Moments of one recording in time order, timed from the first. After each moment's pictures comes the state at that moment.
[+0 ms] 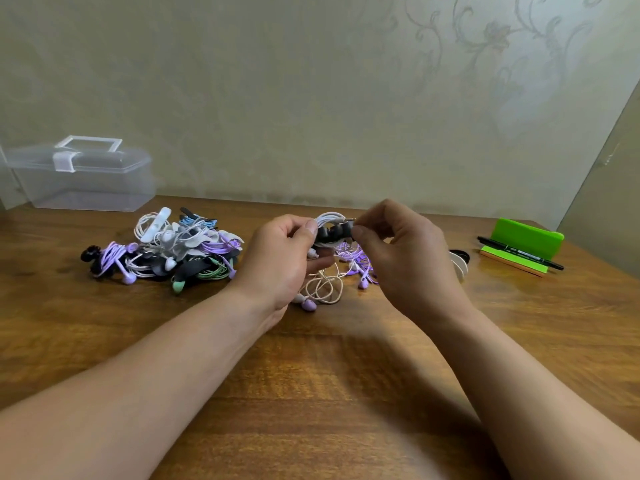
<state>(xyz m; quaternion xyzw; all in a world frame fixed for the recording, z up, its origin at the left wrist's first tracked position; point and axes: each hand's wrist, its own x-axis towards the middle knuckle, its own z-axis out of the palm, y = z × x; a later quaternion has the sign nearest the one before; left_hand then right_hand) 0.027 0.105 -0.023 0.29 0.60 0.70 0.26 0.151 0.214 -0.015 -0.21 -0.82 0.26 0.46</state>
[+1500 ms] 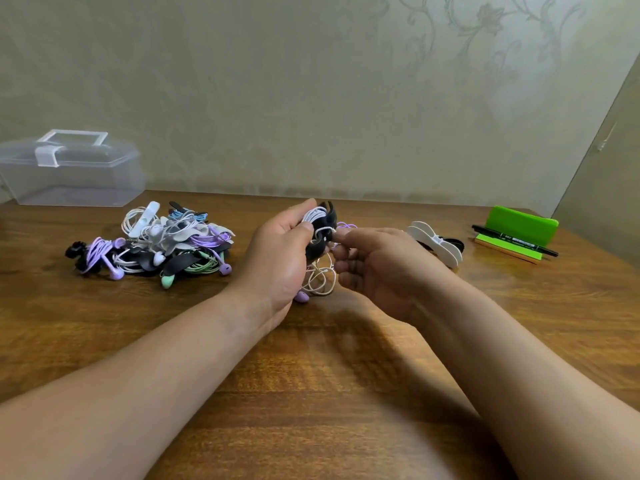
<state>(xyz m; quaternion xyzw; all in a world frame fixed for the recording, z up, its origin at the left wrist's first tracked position) 0.027 0.115 -0.038 0.33 0.60 0.69 0.23 0.143 0.202 -0.013 -0.24 -0.60 0.73 0.23</state>
